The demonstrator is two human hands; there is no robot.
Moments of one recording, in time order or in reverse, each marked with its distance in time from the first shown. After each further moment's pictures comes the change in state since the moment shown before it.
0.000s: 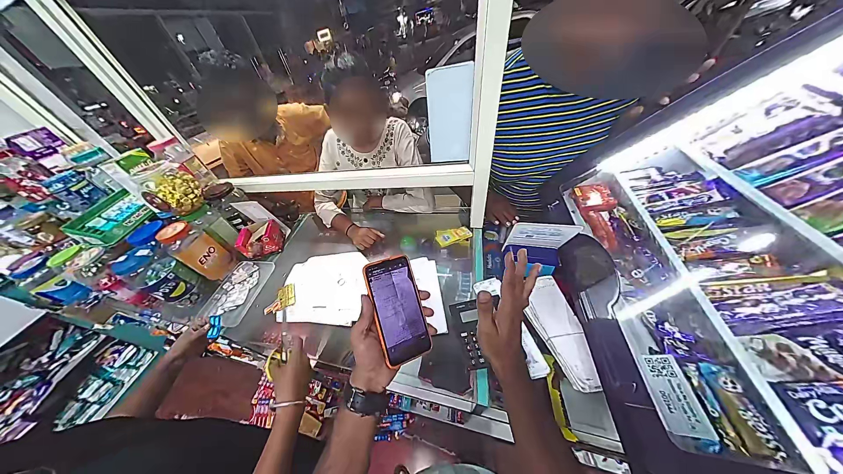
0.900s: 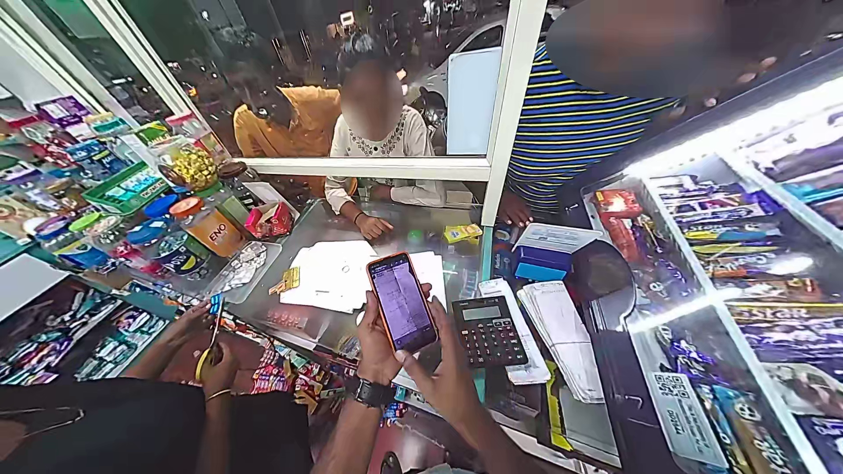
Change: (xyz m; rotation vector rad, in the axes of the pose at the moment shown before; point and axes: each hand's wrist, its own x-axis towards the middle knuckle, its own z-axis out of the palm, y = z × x) left_hand -0.004 -0.020 -0.002 -0.013 0.194 0.163; right_hand -0.075 -0.060 0.016 0.521 -0.411 0.128
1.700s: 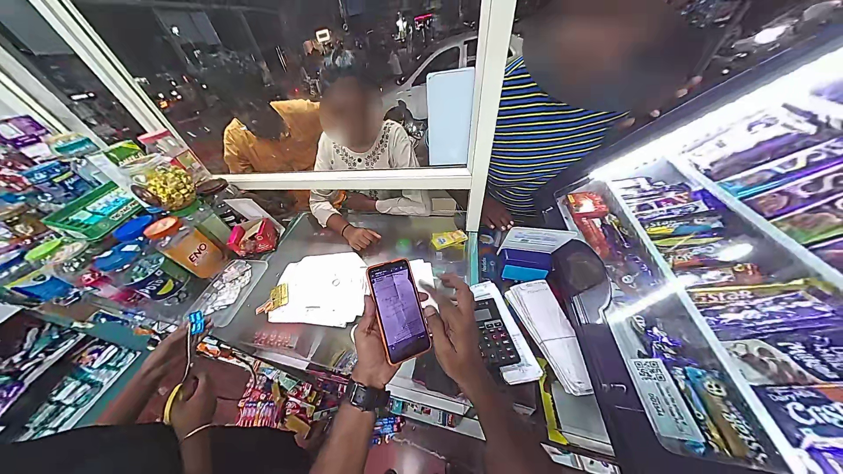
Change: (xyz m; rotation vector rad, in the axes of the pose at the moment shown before) left_hand 0.007 0.009 -0.001 -0.040 -0.053 -0.116; right_hand 0.053 0.010 -0.019 -0.281 0.182 -0.243
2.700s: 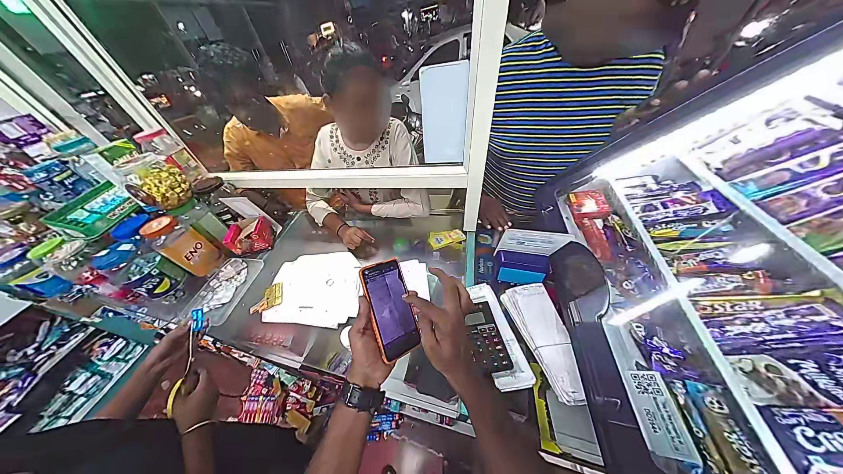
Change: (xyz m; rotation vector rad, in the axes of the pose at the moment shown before) left_hand 0.015 -0.015 -0.005 0.024 0.104 0.050; right_hand 0.005 0.027 0.001 -0.177 -0.047 -0.028
